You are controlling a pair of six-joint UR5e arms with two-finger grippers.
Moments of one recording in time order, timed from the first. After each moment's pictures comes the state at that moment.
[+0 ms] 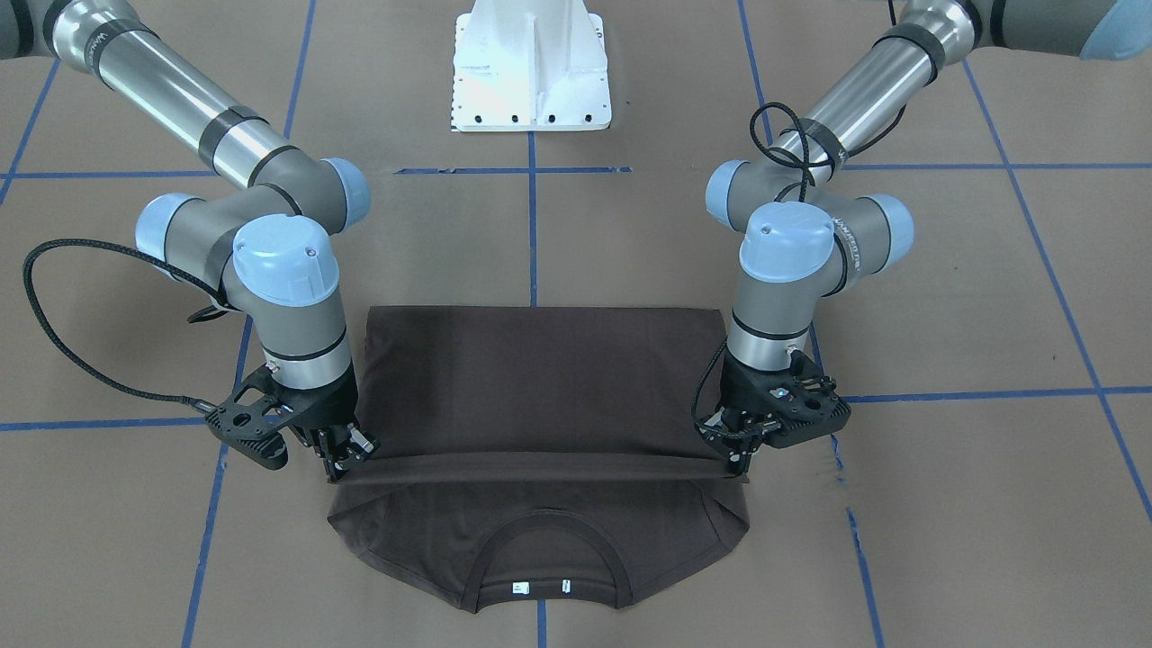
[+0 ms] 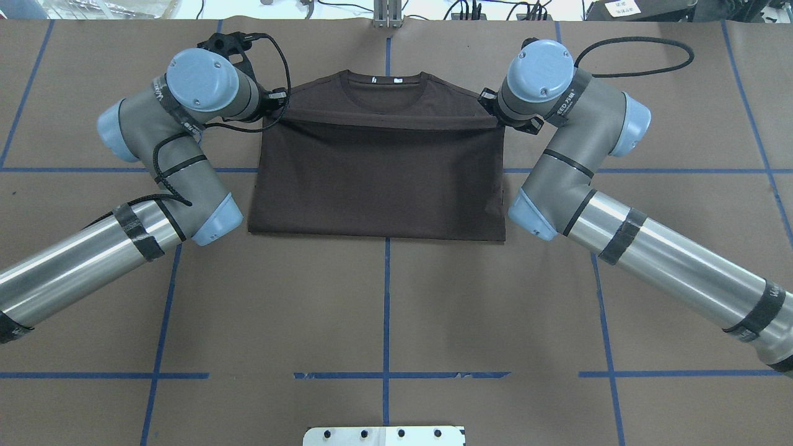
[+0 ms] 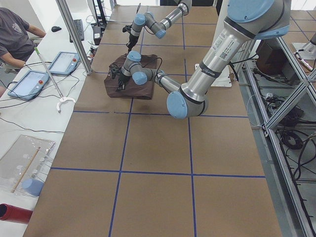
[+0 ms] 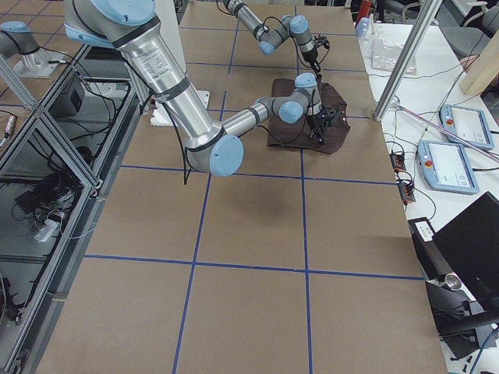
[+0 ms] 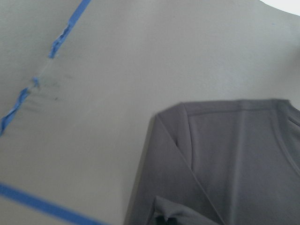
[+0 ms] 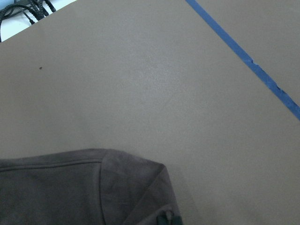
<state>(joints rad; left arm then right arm) -0.78 -2.26 -1.27 -2.07 -1.64 -1.34 0.77 -0.87 1.29 -1.25 1.69 1.59</state>
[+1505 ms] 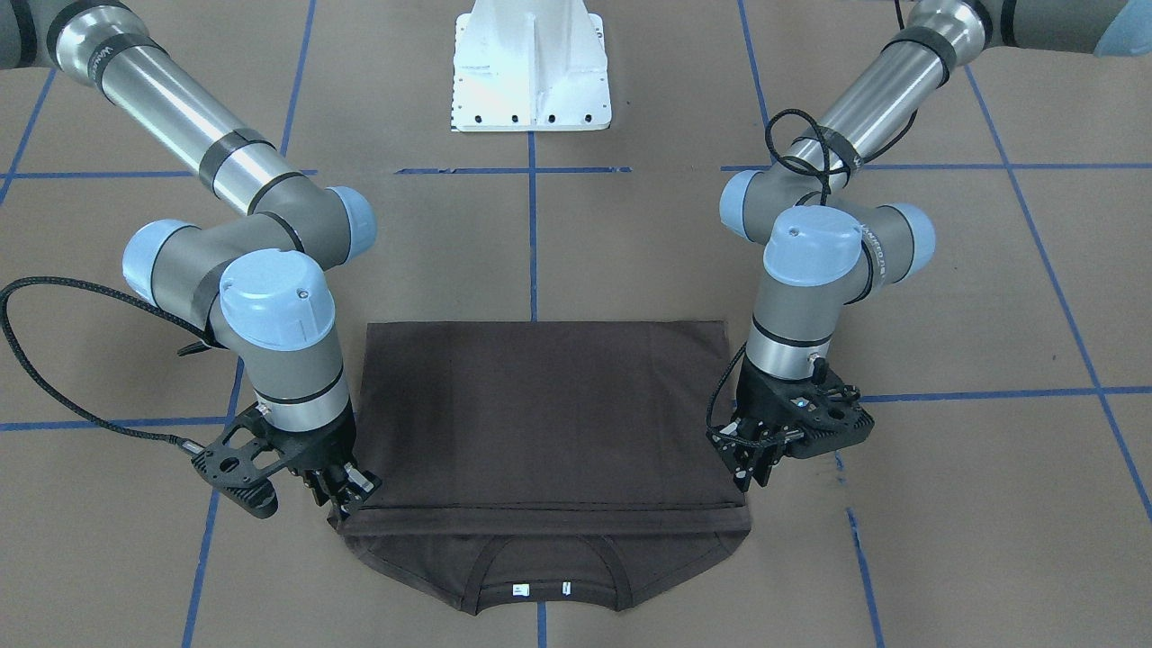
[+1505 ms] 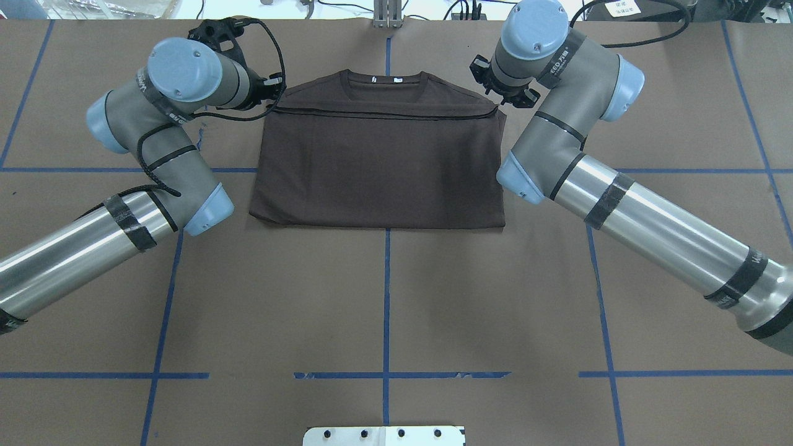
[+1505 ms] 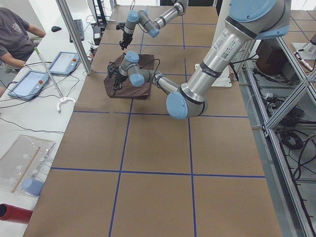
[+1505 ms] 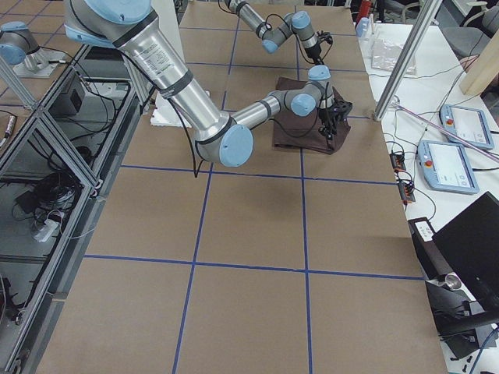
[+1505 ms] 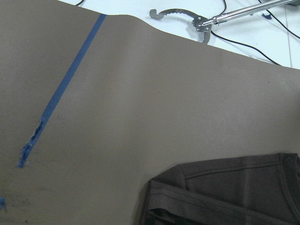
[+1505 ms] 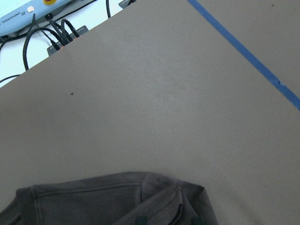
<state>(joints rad) -0.80 -2.26 -1.26 -2.20 -1.69 -1.34 0.82 -0.79 1.23 -1.24 1.75 1.60</state>
